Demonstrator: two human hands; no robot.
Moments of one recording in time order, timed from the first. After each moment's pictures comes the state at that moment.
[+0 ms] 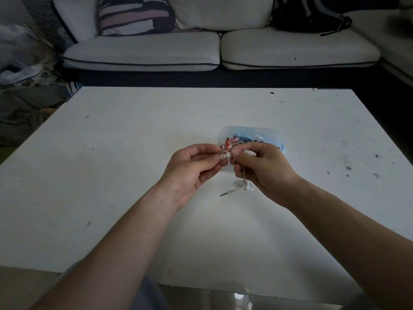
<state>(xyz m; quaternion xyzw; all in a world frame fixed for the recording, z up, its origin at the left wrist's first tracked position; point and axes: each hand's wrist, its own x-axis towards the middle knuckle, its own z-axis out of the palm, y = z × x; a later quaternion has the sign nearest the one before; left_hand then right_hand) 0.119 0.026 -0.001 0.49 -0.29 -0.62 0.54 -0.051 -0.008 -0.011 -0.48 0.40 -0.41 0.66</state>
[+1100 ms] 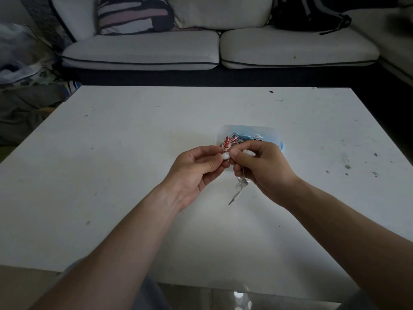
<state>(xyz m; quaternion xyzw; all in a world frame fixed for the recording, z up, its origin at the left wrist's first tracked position) 0.113 0.026 -0.004 0.47 -0.28 -0.65 0.53 -0.049 -0.006 -0.012 -0.51 0.41 -0.42 0.63</state>
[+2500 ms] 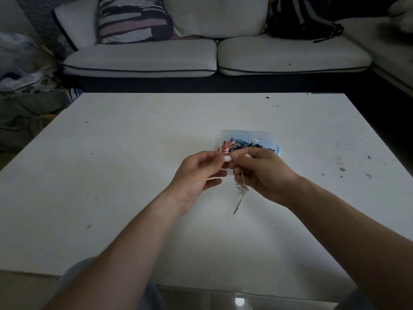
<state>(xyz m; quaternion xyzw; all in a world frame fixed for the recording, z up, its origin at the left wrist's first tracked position) 0.112 0.026 -0.015 0.53 -0.41 -0.59 0.45 -0.060 -0.008 -0.007 -0.44 0.41 -0.36 0.71</state>
